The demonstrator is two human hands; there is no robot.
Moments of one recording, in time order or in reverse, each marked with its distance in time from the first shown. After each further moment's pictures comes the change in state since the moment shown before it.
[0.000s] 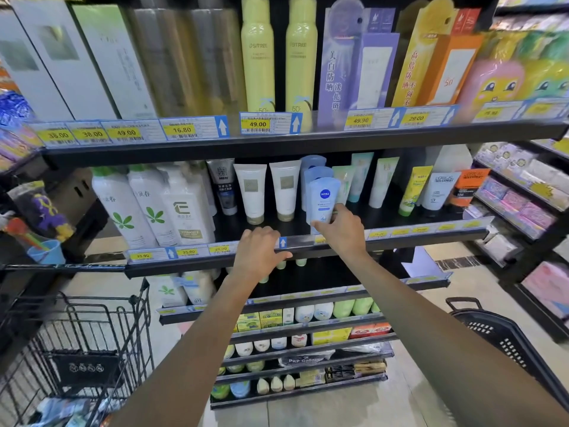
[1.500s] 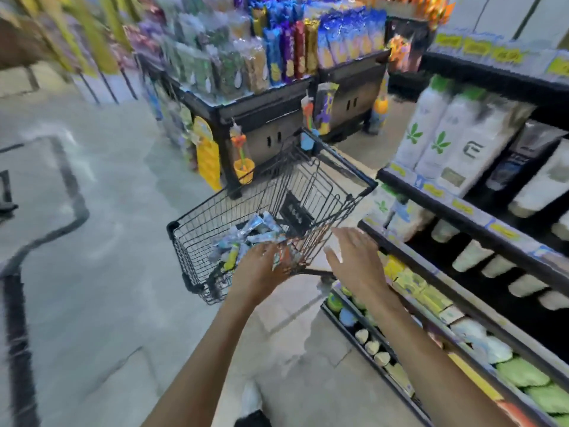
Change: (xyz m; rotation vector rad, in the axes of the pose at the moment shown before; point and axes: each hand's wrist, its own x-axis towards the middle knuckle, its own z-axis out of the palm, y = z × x) left_hand -0.458 -0.062 -0.042 -0.090 0.150 -1.052; right_hand -0.296 -0.131 0.154 -0.167 -0.675 -1.114
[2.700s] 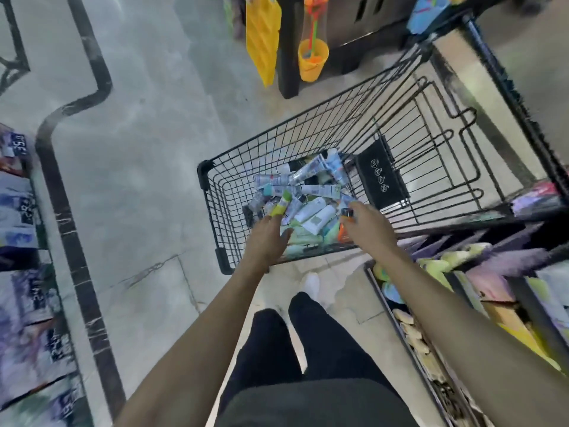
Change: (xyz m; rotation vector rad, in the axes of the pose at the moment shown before) left_hand 0.186 -0.274 0.126 -0.185 -0.350 -0.572; right_hand 0.295 -0.060 0.267 0.130 -0.669 0.145
